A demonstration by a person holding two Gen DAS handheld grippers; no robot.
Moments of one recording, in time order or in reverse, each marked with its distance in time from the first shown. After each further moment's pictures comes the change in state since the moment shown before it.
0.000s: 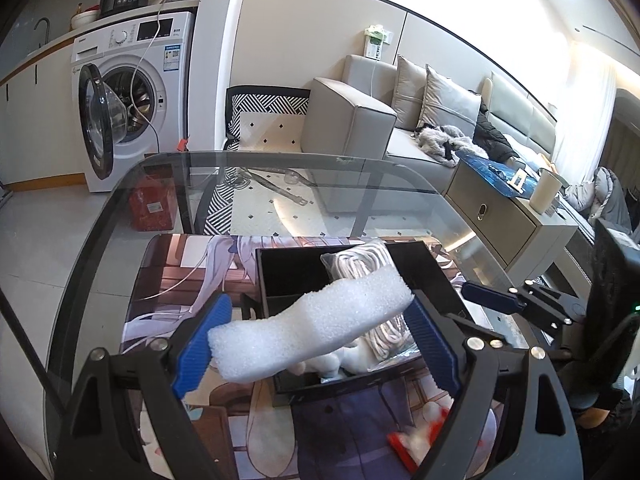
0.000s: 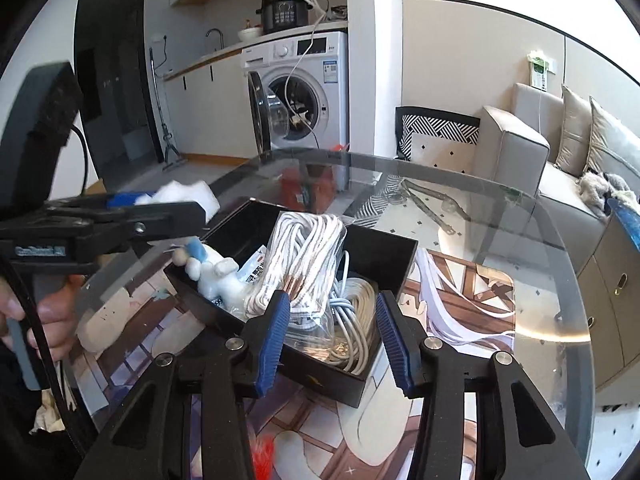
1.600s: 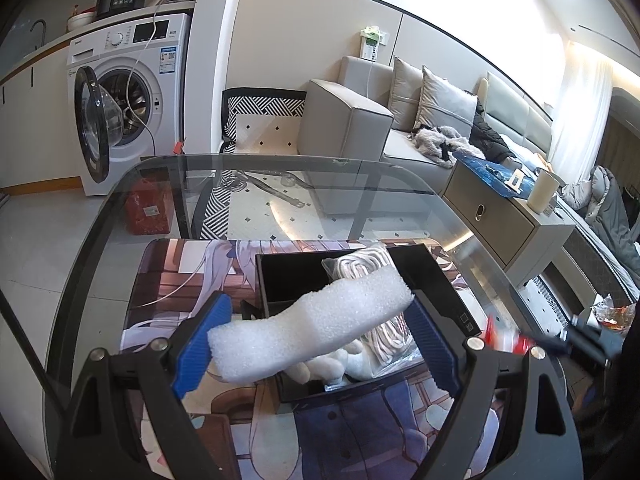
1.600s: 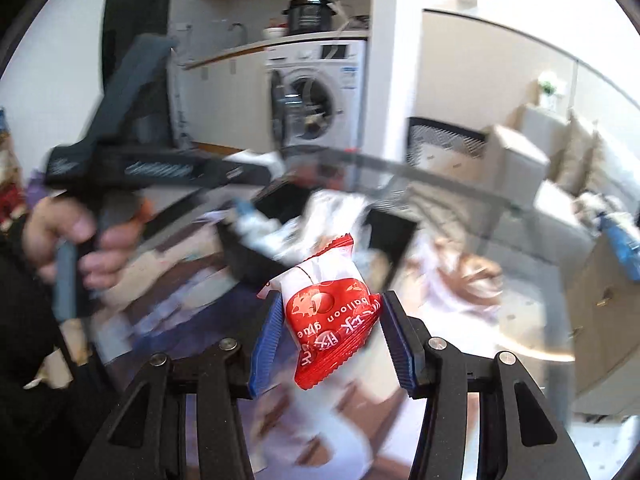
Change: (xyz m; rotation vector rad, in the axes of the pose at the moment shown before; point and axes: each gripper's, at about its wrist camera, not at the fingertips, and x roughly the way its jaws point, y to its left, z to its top) left arm 0.003 0.004 0.002 0.007 -0.009 -0.015; right arm -0.049 0.020 -0.024 -0.102 -0.011 -0.050
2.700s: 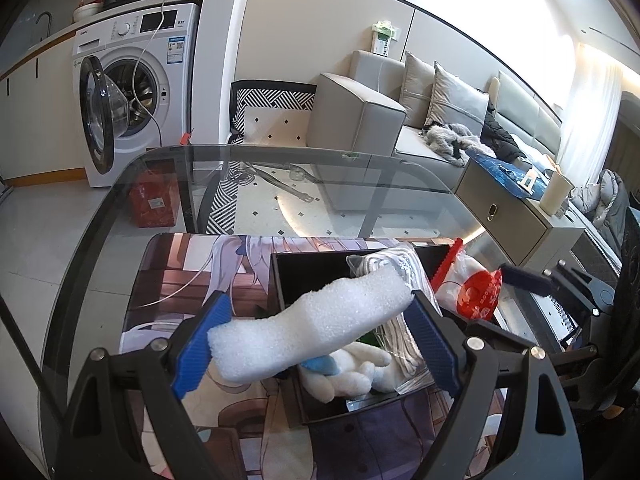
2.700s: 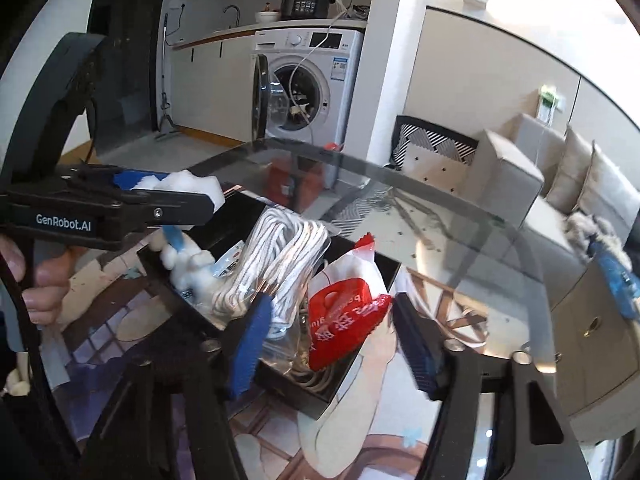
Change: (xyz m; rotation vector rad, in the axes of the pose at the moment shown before) left arm 0.020 0.012 0.003 -0.022 0.019 0.024; right arm 0.077 -0.016 0.036 -0.056 0.042 -0.018
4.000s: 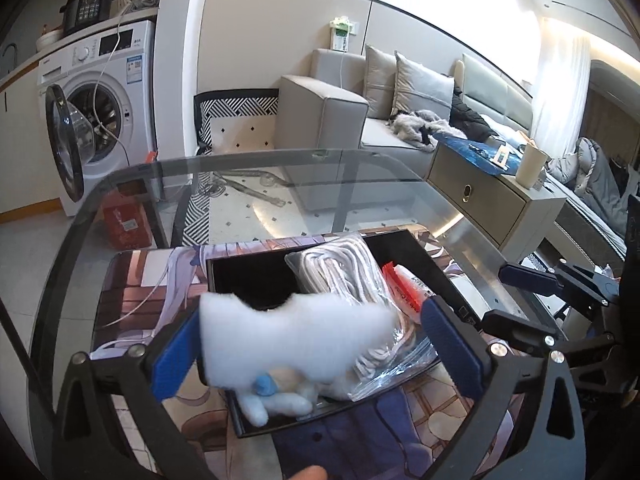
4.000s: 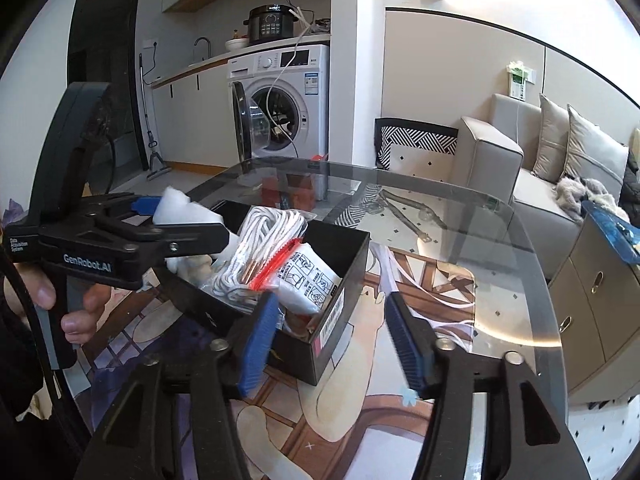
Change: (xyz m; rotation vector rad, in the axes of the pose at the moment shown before) left arm 0.011 -0.031 -0.004 0.129 -0.010 -0.079; right arm -0.048 -0.018 -0.038 0.149 -0.068 -0.003
